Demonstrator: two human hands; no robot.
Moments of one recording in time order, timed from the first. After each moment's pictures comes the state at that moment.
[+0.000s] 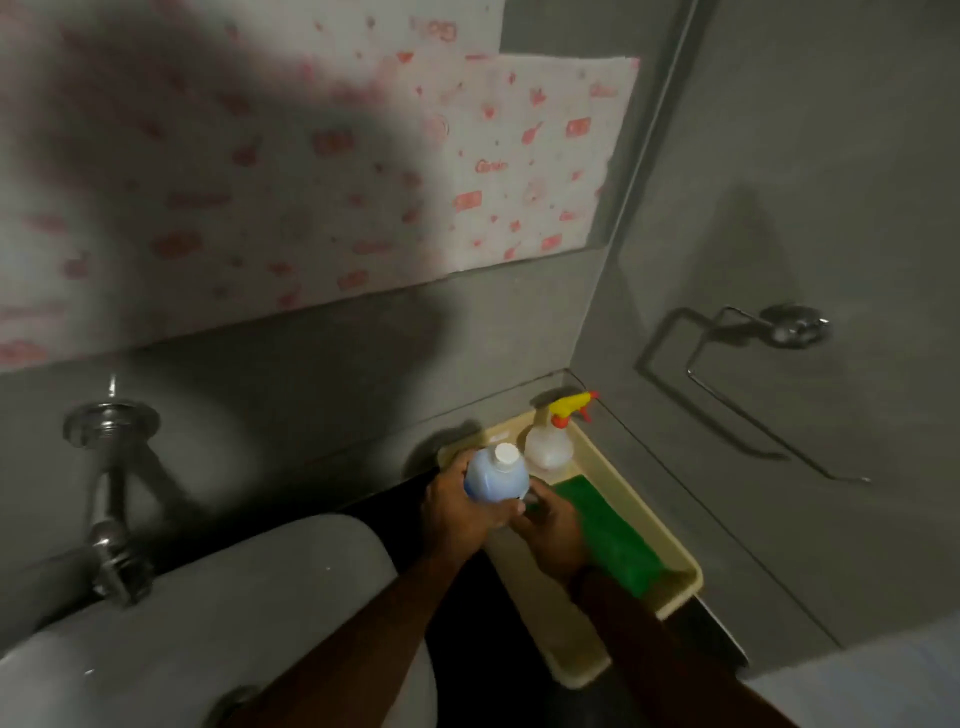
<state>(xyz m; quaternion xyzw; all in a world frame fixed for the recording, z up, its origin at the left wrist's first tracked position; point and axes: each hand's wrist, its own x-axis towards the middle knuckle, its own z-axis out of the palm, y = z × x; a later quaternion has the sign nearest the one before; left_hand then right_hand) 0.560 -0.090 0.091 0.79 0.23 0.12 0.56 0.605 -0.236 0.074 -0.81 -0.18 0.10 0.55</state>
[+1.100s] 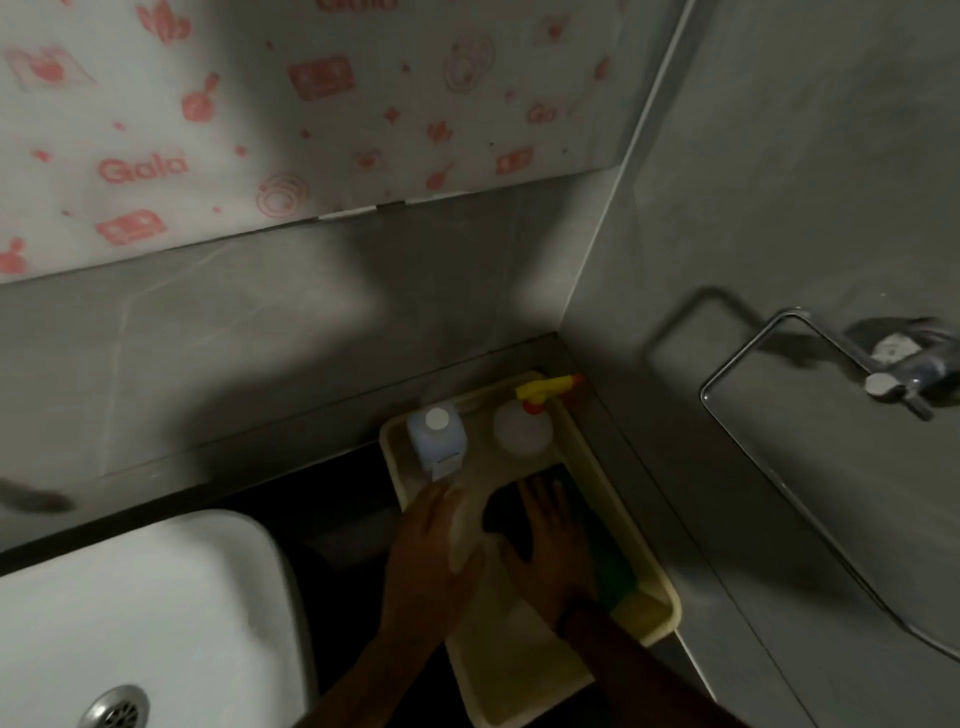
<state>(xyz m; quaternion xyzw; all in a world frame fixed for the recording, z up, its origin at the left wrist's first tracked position) 0.598 -0.158 -0.023 0.90 0.19 0.06 0.39 0.702 -0.316 -0.063 -0.94 -0.22 0.15 0.22</state>
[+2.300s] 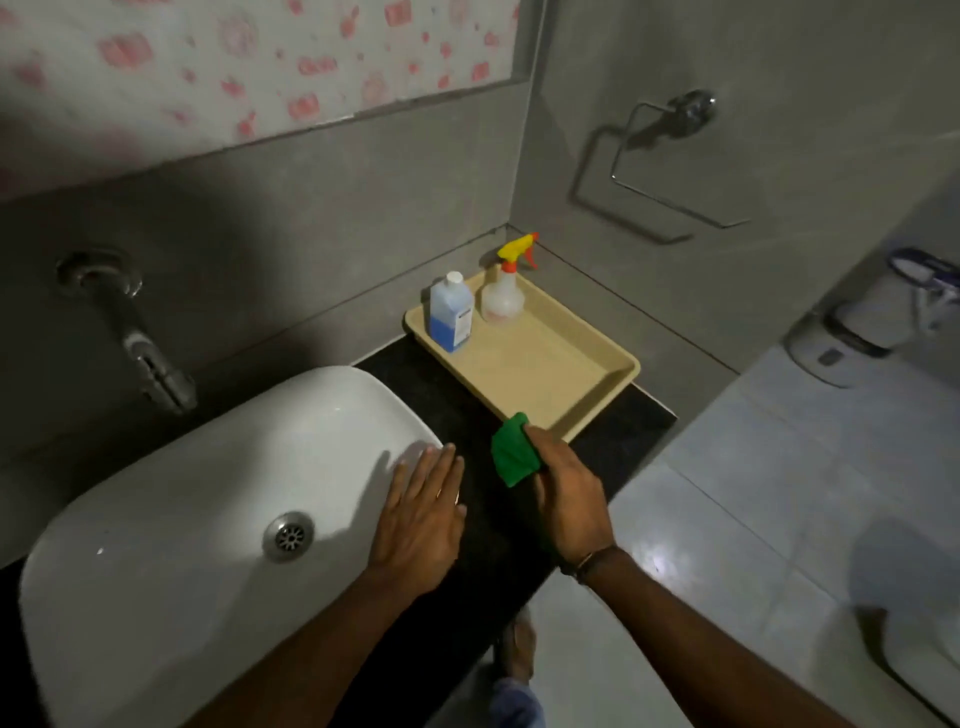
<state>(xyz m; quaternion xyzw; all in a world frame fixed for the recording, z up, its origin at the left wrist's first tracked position) 0.328 -0.081 0.003 0.99 -0.07 -0.02 0.07 0.370 -0.292 0.028 -0.93 -0.13 -0.06 0.33</state>
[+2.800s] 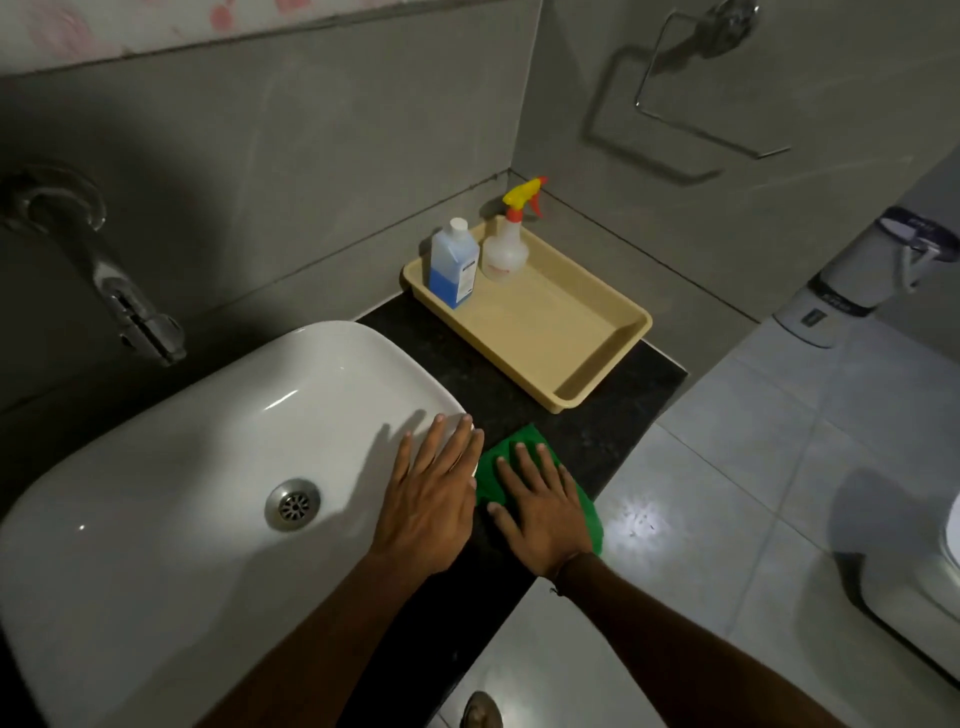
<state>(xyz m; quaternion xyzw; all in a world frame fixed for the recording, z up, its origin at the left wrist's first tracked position) 0.310 -0.063 -0.003 0.99 -0.12 -0.01 0.11 0.331 -0.261 -0.079 -0.98 -0.14 0.11 0.08</state>
